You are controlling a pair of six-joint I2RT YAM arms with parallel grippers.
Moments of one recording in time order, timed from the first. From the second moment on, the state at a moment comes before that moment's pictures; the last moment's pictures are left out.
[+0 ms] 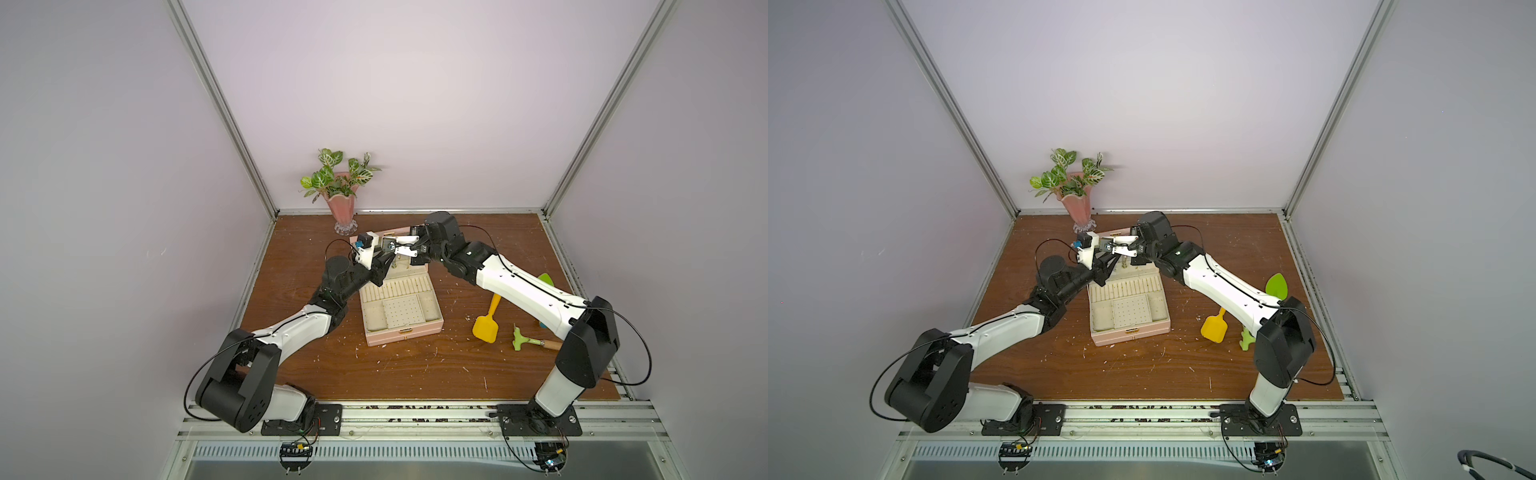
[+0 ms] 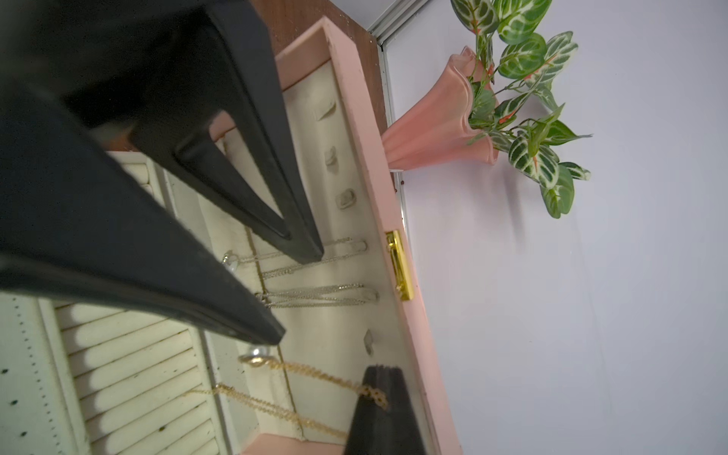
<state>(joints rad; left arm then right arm) -0.40 1.39 0.65 0.68 0.32 -0.09 0.71 1.71 1.54 -0.32 0.05 -1.01</state>
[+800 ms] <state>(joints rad) -0.33 1.38 0.59 0.72 0.33 -0.15 0.71 1.83 1.65 -0.36 0.09 -1.01</state>
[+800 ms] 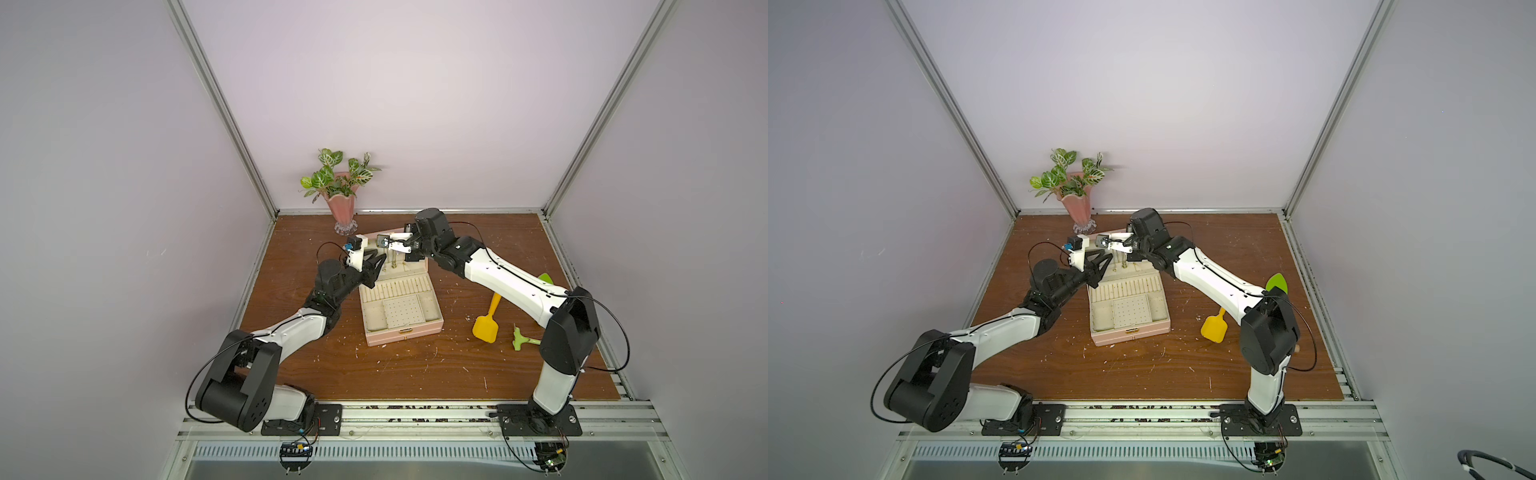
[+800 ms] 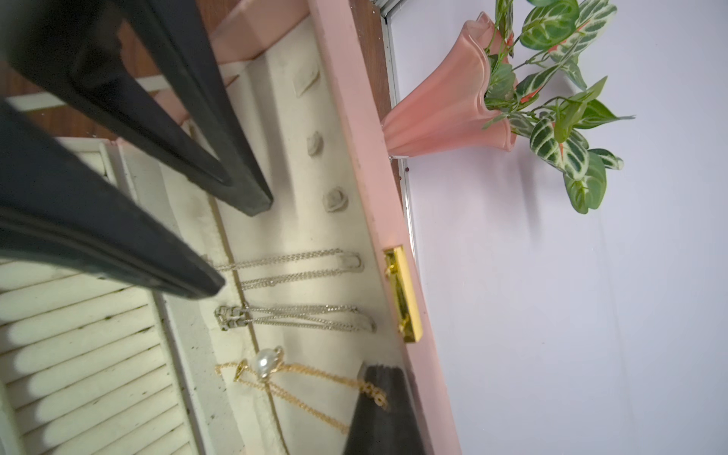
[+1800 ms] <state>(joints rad) -0.33 1.38 0.59 0.73 0.34 -0.15 0.71 1.88 1.73 -0.43 0.17 -1.01</state>
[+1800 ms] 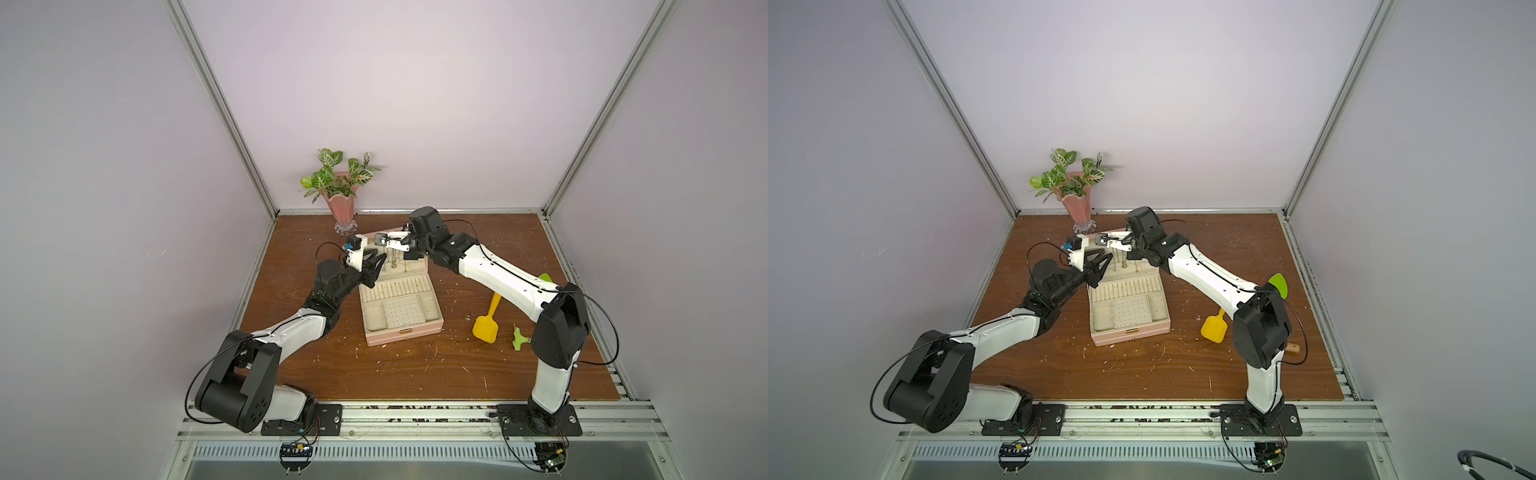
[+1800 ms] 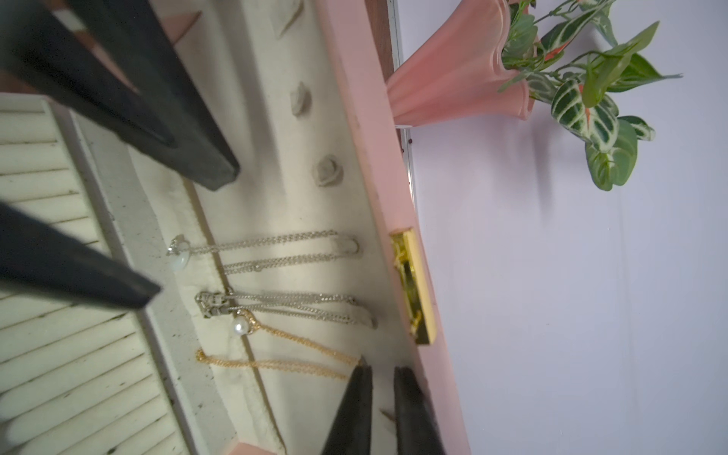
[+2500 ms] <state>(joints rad) -0.33 1.28 0.56 0.70 0.42 -0.11 0.70 1.70 1.61 -0.40 0.00 -0.92</state>
